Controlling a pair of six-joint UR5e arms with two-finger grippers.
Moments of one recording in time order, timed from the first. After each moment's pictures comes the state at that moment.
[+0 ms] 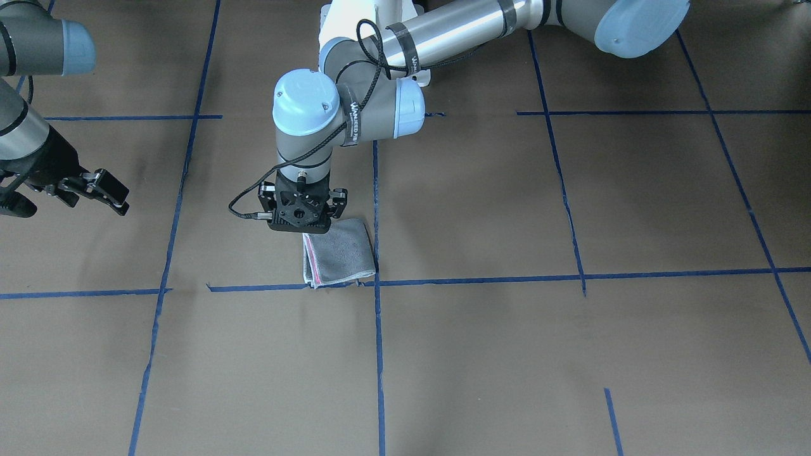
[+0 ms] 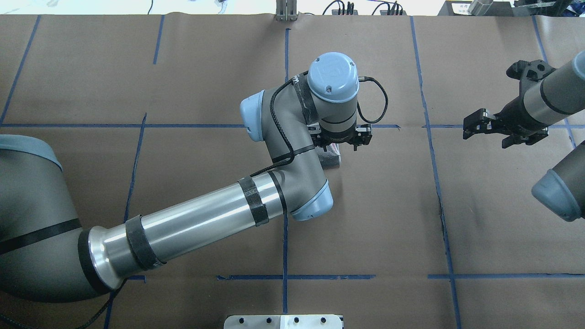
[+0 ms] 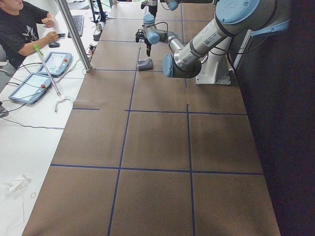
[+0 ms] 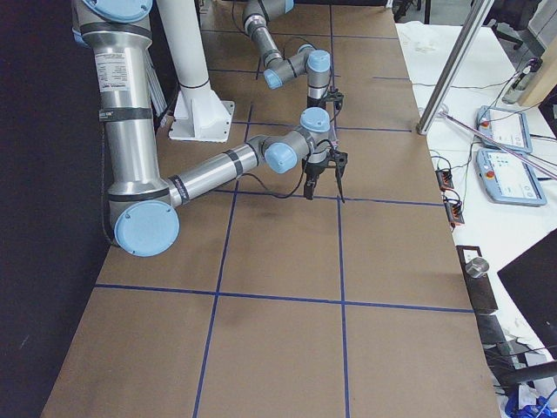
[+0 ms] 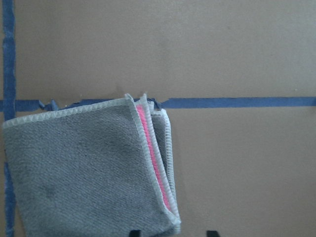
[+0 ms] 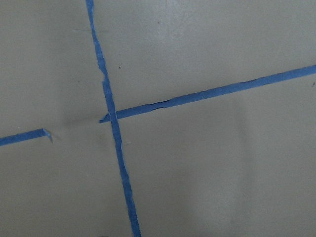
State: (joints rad) left arm -0.52 -2.77 -1.03 -1.88 -1.93 -1.23; right arm 0.97 -1.47 1.88 -1.38 2.15 1.06
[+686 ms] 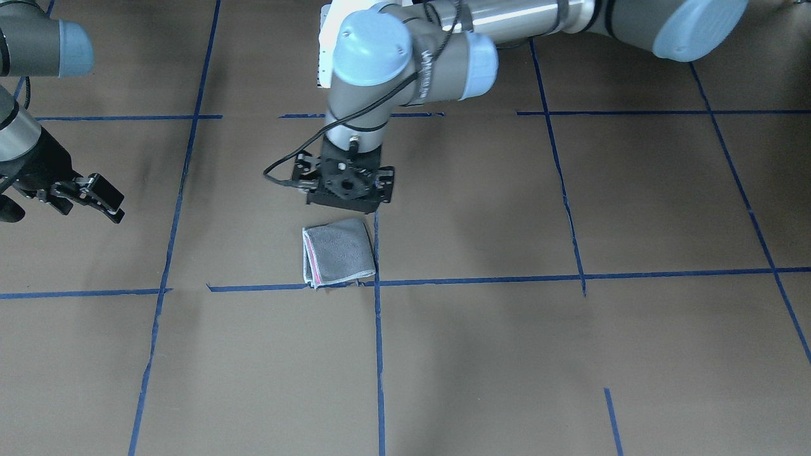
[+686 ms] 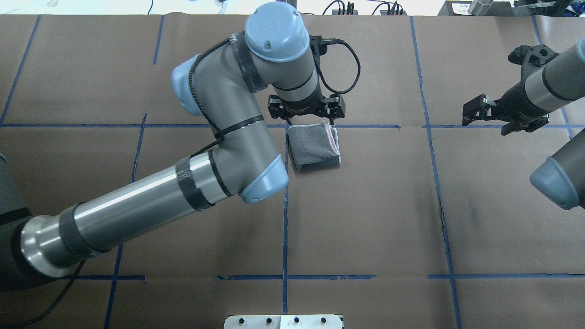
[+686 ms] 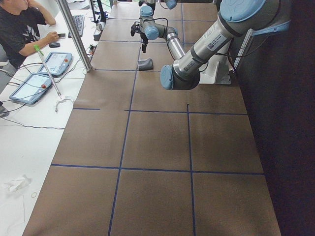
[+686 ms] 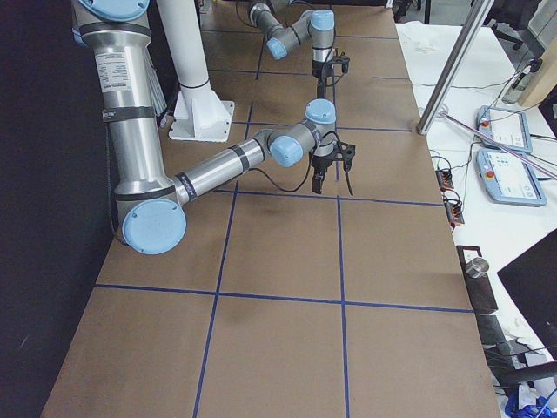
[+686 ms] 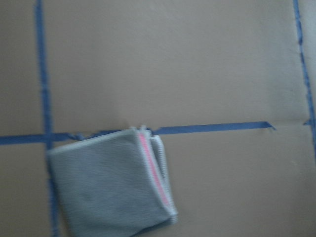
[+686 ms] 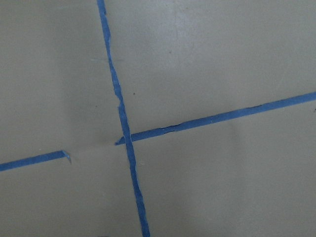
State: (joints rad) left arm -0.67 -2.53 -1.51 -1.59 -2.00 -1.01; right arm 1.02 -1.43 1.88 -1.40 2.14 1.03
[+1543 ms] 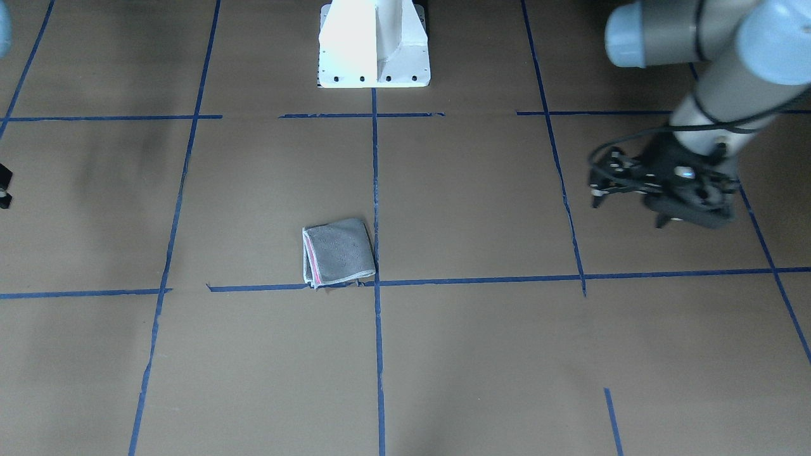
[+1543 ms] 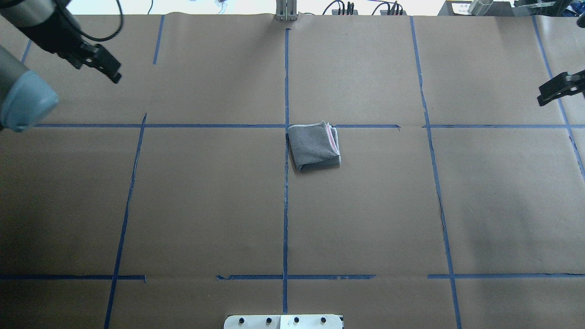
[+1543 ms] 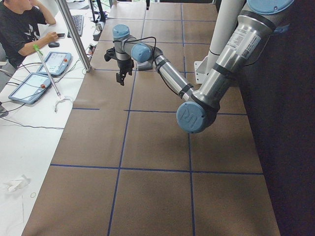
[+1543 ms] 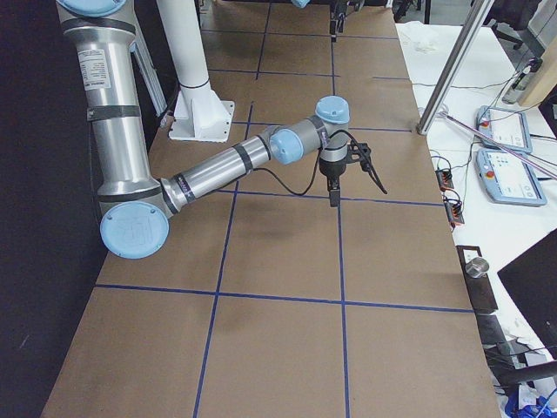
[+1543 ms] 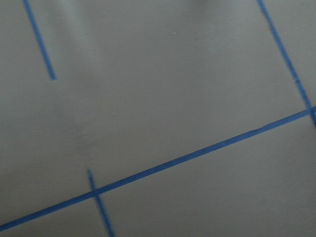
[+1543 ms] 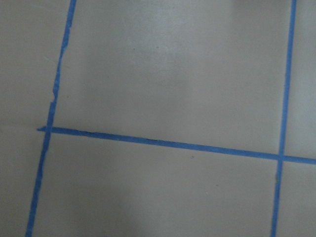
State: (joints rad) left arm -1.16 -2.01 -1.80 -1.39 -2.27 -0.23; right arm 1.28 -1.45 1.97 -1.75 2.15 0.30
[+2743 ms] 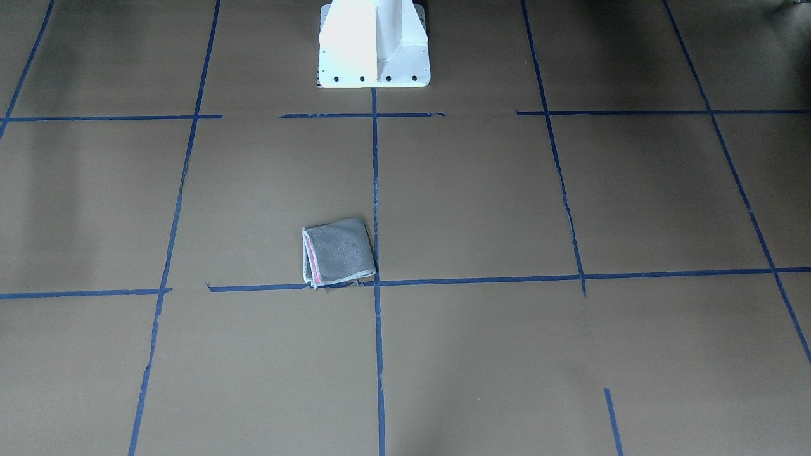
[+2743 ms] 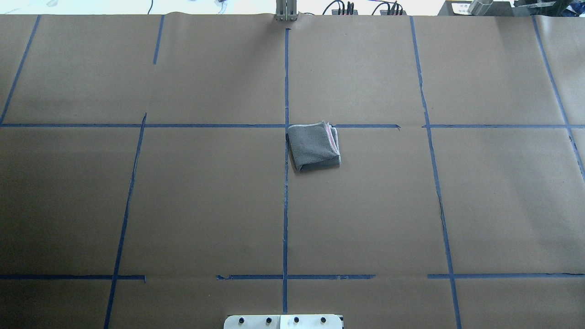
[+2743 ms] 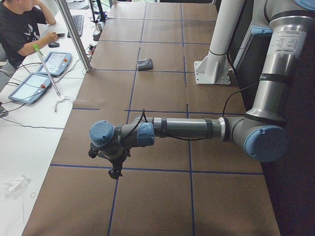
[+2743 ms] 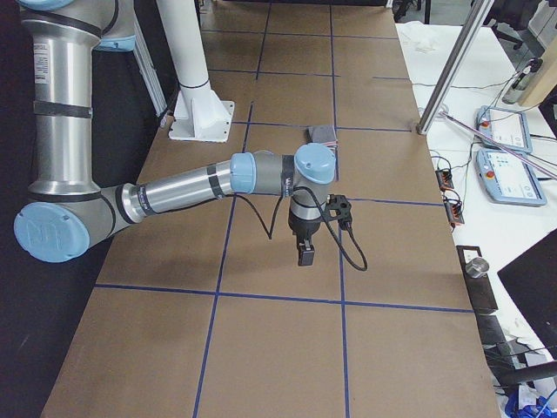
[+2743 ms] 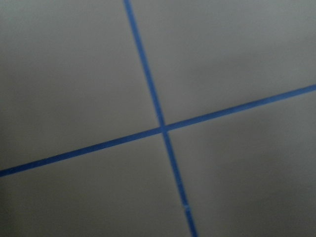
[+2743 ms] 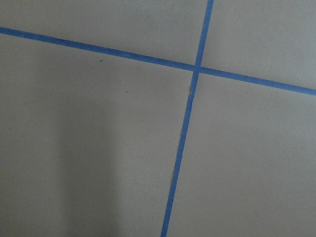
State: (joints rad) left arm -1.62 -1.68 -1.41 -1.48 -2.38 0.40; right arm 1.54 -1.65 1.93 -1.88 2.26 -0.16
